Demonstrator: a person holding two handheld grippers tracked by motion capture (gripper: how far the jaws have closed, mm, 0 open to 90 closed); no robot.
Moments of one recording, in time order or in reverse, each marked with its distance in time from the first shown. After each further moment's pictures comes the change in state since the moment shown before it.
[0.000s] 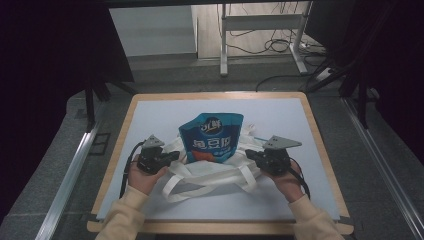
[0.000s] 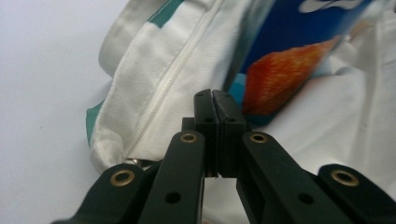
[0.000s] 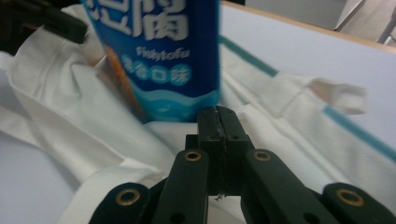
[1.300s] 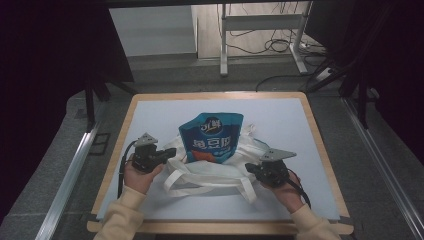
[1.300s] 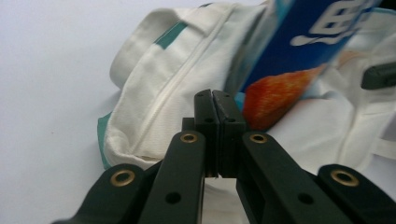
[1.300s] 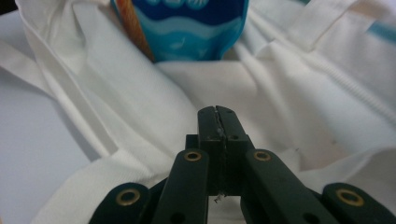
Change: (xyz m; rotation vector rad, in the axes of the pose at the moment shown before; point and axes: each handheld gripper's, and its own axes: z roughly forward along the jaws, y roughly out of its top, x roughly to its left) left arm -0.004 0.003 -0.026 -0.085 -0.026 -0.019; right arm 0.006 -0.029 0.002 0.088 0.009 0.007
